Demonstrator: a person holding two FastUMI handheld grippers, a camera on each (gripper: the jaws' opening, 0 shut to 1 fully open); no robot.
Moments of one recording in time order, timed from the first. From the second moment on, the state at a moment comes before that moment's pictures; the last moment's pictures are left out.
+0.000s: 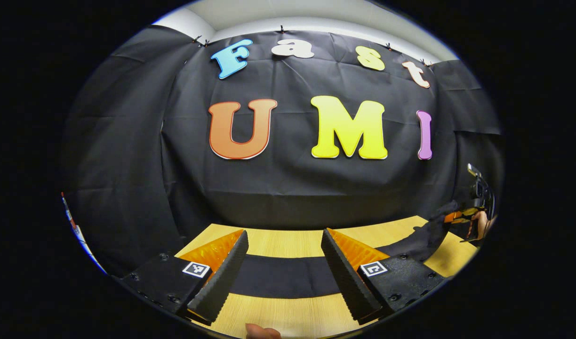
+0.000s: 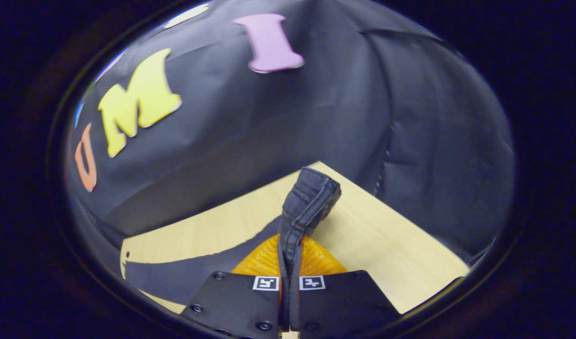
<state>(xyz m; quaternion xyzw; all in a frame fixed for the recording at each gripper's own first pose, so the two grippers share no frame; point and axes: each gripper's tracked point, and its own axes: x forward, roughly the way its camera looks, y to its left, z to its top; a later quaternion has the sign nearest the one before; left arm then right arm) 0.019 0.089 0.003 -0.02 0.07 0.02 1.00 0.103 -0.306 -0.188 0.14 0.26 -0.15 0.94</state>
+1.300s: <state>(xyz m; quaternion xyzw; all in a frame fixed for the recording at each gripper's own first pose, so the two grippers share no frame) -0.003 0.135 -0.032 -0.05 0.12 0.09 0.99 0.081 -0.245 -0.123 -0.05 0.31 0.14 0.94</state>
